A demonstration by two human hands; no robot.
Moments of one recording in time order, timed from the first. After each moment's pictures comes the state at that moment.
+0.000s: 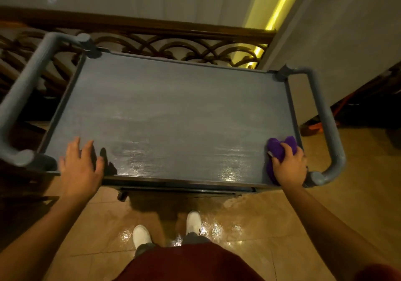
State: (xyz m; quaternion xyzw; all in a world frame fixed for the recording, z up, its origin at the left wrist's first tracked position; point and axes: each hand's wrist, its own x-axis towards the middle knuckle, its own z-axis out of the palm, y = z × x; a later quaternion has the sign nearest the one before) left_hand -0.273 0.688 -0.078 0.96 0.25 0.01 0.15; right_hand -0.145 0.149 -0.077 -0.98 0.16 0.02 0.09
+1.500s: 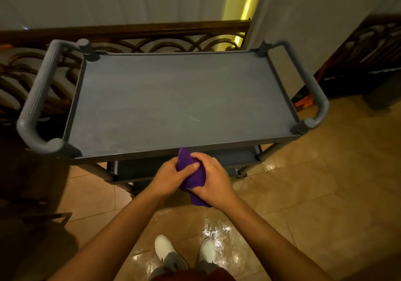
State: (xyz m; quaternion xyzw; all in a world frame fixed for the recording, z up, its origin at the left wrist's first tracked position) left_hand -0.351 0.563 -0.025 0.72 0.11 -0.24 0.64; right_hand -0.366 0.399 -0.042 -0.91 -0.11 0.07 0.39
